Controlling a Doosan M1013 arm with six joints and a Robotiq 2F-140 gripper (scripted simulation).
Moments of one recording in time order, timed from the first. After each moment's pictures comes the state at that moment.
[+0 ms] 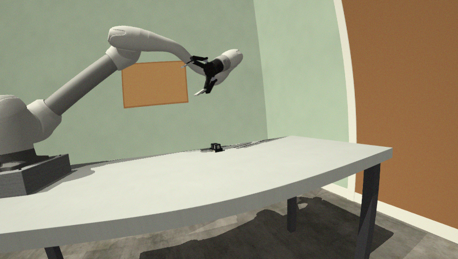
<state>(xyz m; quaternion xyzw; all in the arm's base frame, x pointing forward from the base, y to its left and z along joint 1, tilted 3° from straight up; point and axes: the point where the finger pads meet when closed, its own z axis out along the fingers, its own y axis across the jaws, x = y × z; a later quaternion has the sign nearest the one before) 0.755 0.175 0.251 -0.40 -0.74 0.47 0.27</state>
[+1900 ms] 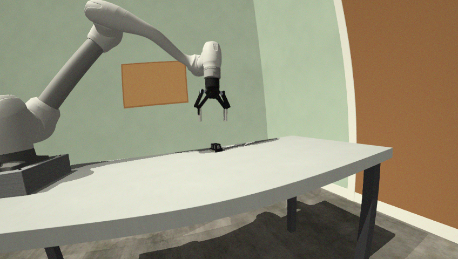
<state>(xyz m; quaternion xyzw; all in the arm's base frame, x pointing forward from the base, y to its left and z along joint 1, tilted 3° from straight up) 0.853 0.249 0.051 -0.59 -0.80 0.06 0.03</state>
